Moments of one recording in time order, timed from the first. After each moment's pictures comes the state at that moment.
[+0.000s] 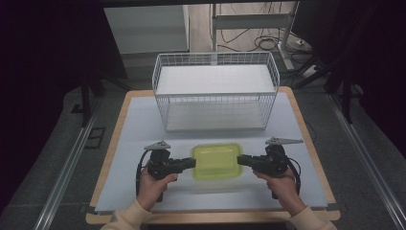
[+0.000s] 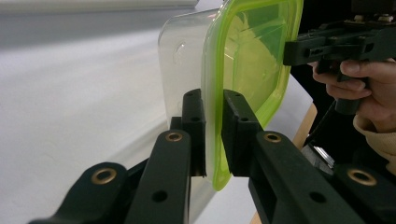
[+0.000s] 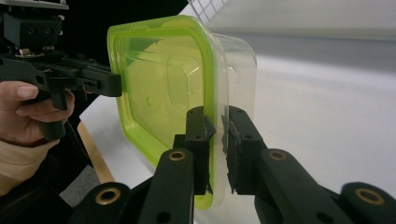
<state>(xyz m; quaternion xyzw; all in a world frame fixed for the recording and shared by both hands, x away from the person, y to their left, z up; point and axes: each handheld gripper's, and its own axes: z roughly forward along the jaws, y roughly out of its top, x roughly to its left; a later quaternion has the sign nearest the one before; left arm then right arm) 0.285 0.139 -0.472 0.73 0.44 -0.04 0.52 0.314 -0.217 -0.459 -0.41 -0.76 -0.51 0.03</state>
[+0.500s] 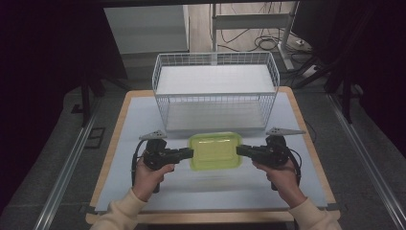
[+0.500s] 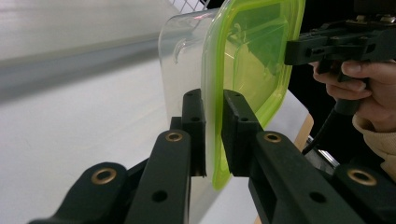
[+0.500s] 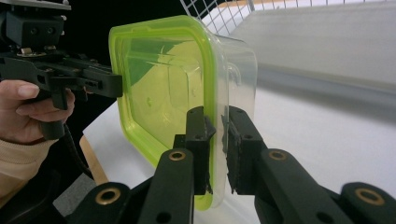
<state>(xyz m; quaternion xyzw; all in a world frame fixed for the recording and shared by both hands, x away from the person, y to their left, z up) 0.294 0.146 -0.440 0.73 0.43 -0.02 0.53 0.322 -0.210 -0.427 -0.39 -0.76 -0.53 0.01</state>
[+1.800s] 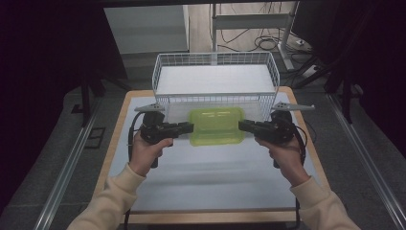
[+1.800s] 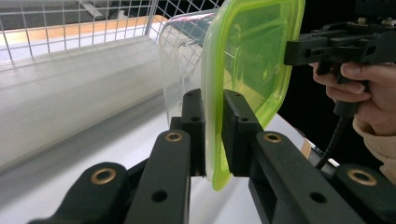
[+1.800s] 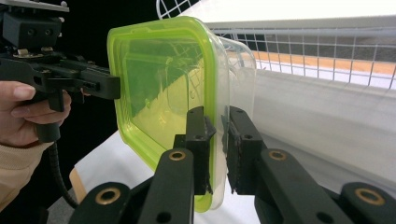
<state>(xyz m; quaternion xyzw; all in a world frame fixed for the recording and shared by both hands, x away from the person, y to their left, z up) 0.333 0.149 -0.377 0.74 0.40 0.01 0.55 0.348 -0.206 -0.364 -0.37 -0.75 -0.55 -0.04</state>
